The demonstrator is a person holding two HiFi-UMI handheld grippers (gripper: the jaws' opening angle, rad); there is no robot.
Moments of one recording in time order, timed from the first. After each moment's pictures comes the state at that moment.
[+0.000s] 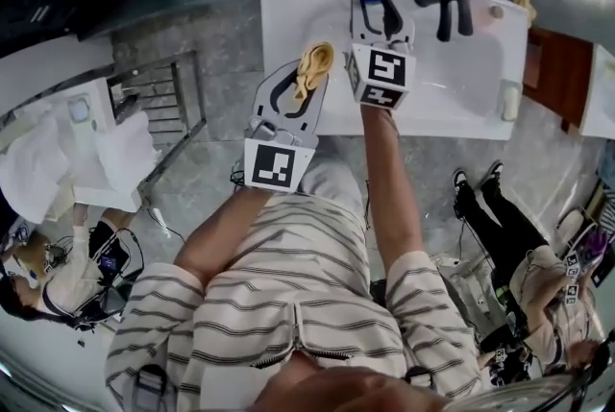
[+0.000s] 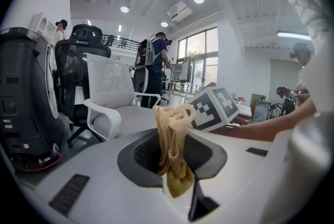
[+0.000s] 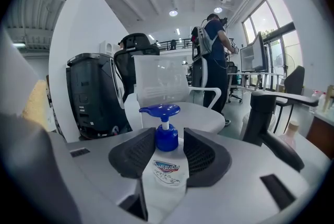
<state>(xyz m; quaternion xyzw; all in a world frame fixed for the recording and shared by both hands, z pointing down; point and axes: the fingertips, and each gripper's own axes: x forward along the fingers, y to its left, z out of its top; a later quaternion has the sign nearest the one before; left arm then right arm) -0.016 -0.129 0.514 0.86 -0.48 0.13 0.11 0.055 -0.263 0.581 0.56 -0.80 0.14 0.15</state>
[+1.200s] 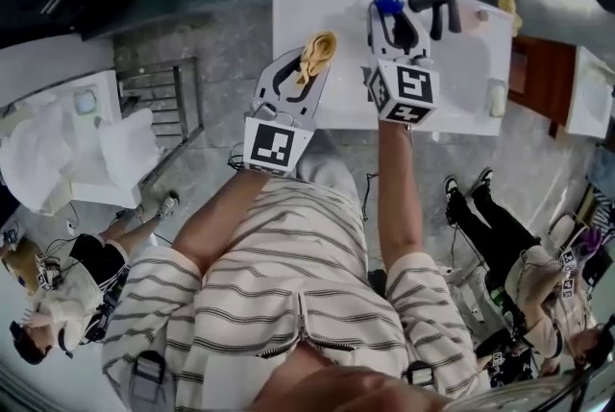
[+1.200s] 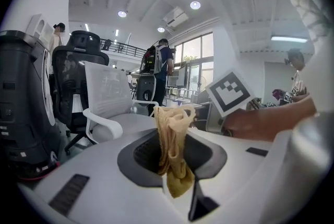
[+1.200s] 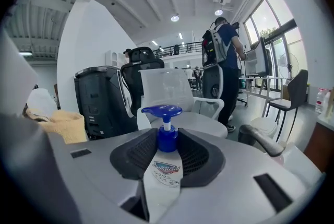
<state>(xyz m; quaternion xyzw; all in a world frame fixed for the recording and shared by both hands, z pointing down) -0.032 -0.129 0.479 0.87 -0.47 0.11 0.10 0.061 -0.233 0.498 0.54 -0.83 0.13 0.12</state>
